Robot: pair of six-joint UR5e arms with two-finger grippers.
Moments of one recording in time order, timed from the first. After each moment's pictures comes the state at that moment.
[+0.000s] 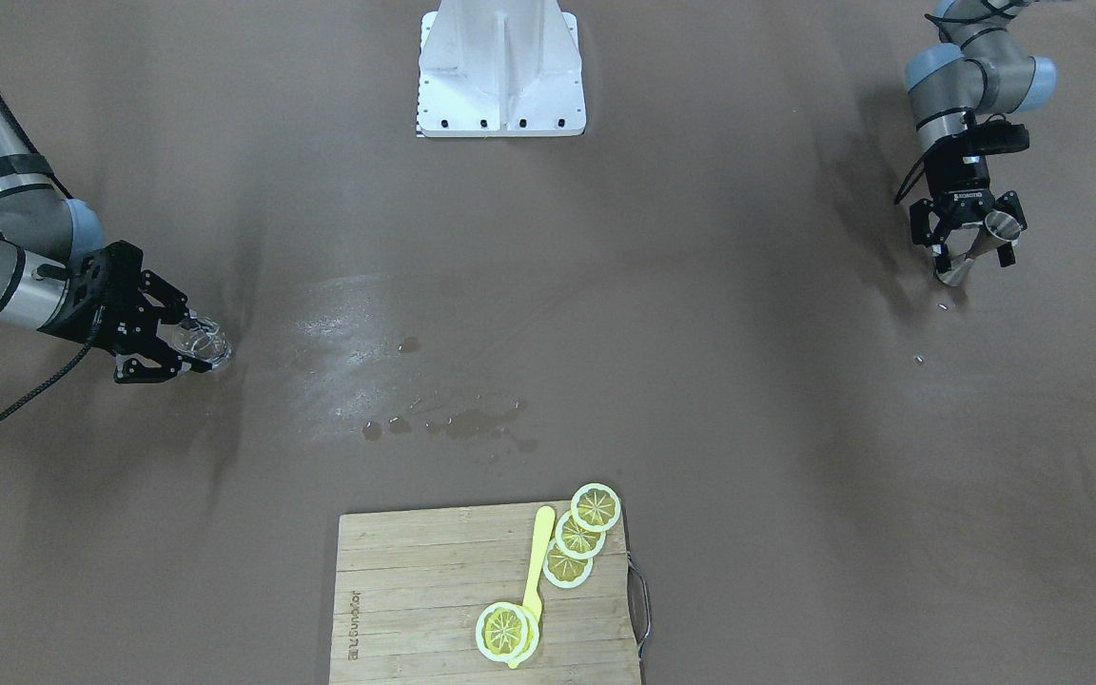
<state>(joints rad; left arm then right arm) -0.09 -1.25 -1.41 -2.82 -0.31 -1.53 0.90 -1.32 1.21 -0.23 2.46 -0.30</state>
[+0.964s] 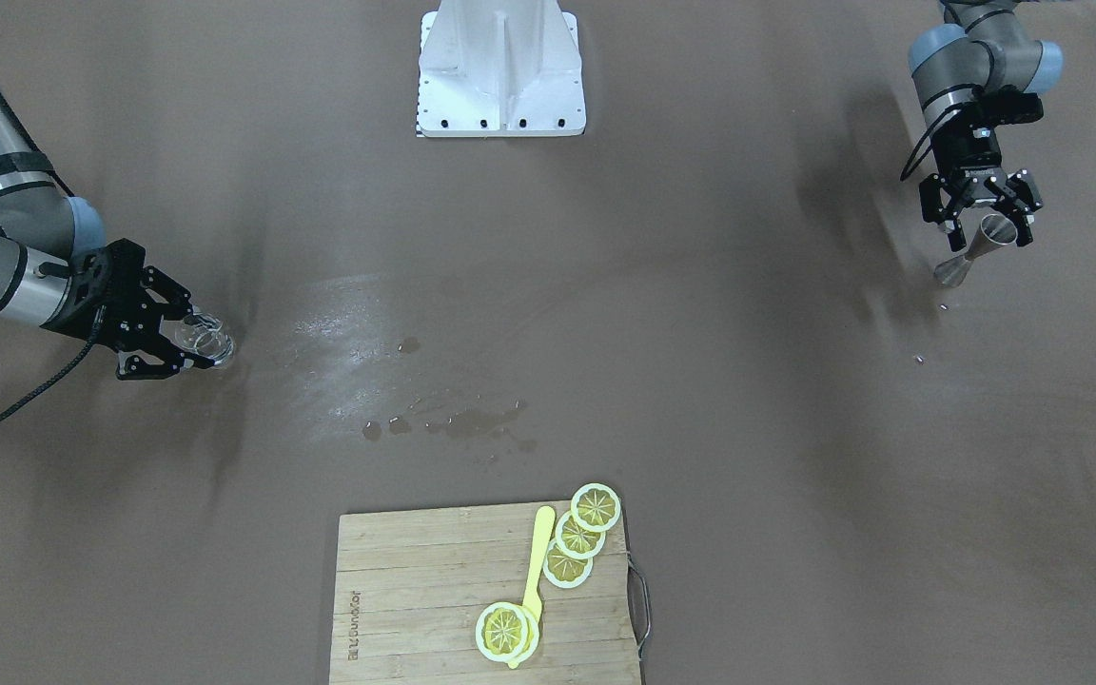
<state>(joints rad) -0.07 -1.18 -1.51 -2.82 -0.20 -1.53 0.89 -1.32 1.23 -0.23 2.46 -0.24</state>
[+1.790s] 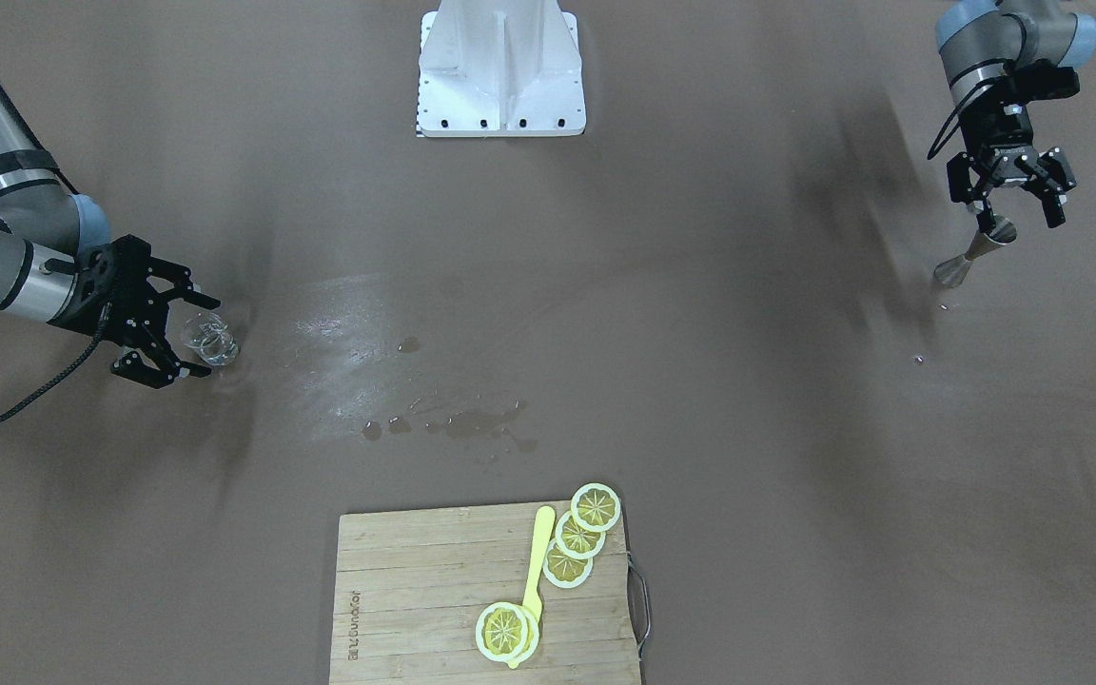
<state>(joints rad) -0.07 -1.07 -1.63 -2.82 -0.22 -1.53 0.89 -1.32 1.25 -0.23 2.46 -0.22</state>
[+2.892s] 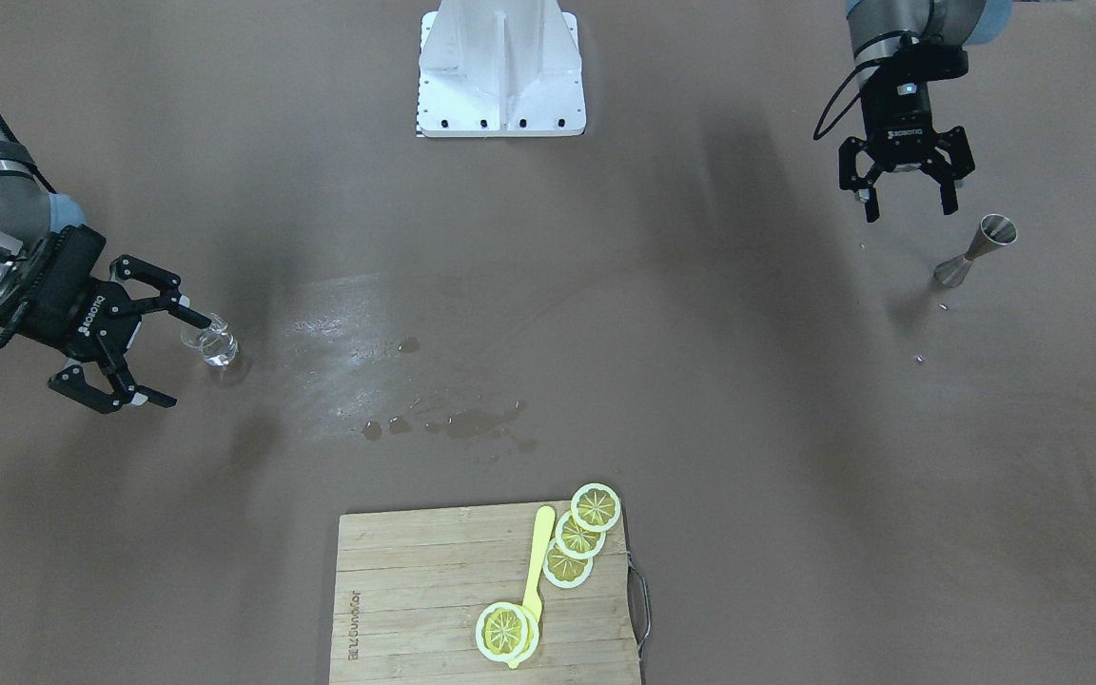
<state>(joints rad) -0.08 -1.22 -1.96 -2.37 -0.33 -1.35 1.02 -1.25 1.36 -0.23 2.35 0.06</state>
